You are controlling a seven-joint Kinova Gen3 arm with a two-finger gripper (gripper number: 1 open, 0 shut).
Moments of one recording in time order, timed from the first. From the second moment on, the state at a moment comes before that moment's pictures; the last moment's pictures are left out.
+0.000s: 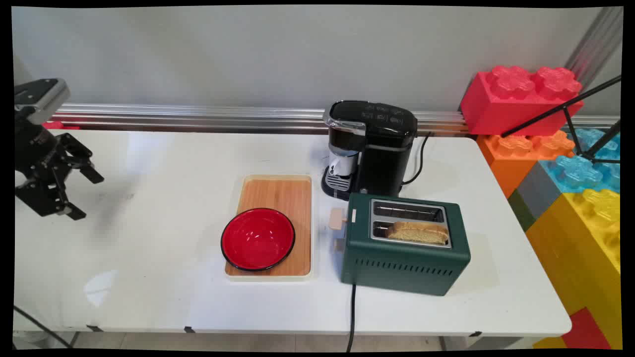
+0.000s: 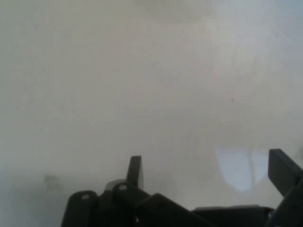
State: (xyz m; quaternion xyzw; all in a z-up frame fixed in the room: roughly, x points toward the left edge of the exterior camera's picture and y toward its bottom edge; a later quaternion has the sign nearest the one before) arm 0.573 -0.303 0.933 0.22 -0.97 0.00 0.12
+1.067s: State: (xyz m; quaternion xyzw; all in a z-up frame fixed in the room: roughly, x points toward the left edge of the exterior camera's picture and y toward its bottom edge) arm 0.494 -0.302 0.949 0.21 -0.95 -0.01 0.22
